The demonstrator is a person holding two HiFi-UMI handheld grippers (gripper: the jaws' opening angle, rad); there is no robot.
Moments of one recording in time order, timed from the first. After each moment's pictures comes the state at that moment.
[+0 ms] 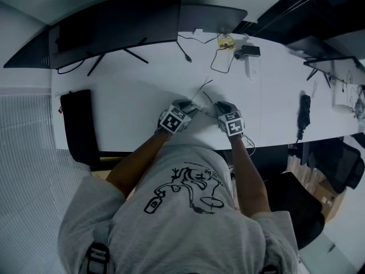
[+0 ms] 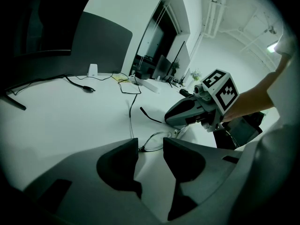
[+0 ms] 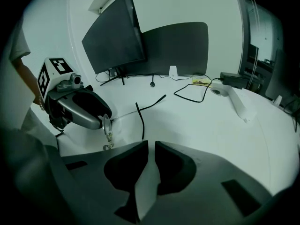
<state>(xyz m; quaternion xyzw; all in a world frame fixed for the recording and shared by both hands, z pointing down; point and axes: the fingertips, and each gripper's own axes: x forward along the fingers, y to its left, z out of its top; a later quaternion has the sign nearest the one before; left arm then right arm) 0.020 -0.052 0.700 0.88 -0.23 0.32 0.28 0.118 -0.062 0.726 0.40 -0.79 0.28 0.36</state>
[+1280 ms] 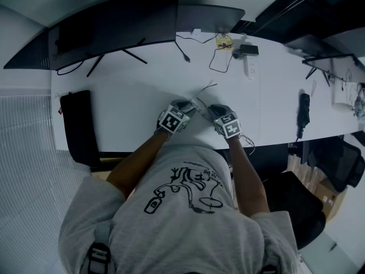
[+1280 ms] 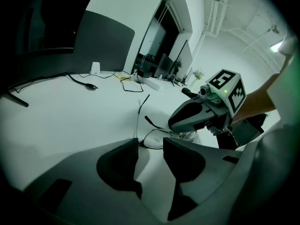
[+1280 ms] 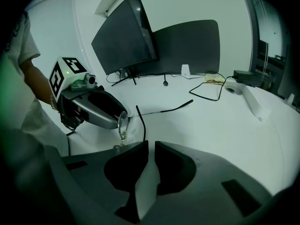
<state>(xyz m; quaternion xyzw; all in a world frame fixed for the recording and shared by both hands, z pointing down) 0.017 -0.051 0.705 0.87 -0.24 0.32 0.29 0.092 -0.048 0.723 0.35 -0.83 0.27 0.34</state>
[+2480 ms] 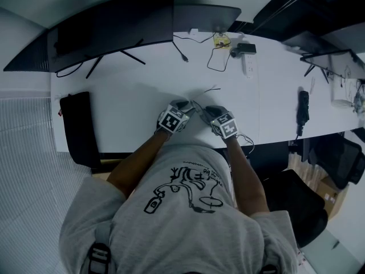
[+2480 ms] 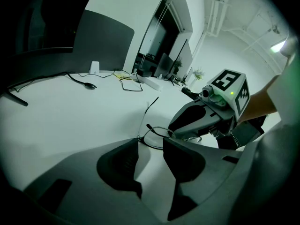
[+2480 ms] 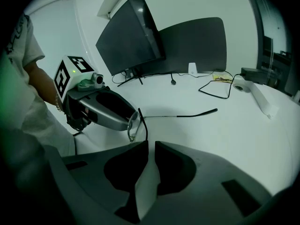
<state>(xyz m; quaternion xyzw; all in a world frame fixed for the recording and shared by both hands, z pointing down) 0.020 -0.048 0.705 0.87 -0.24 0.32 0.29 0.073 -0.035 0.721 0.32 -0.84 0.28 0.33</state>
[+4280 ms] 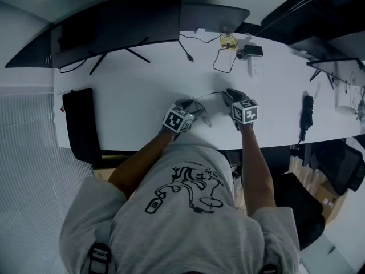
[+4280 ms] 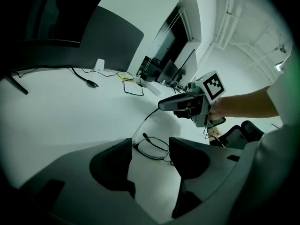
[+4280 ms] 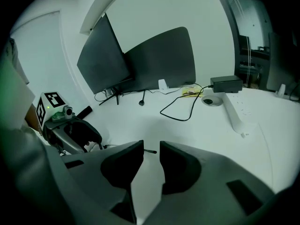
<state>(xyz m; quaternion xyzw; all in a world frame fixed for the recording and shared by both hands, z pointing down) 0.030 -0.054 0.691 0.86 -0.25 0.28 0.35 0.144 -0.126 0.698 0.40 -0.82 0.30 0.27</state>
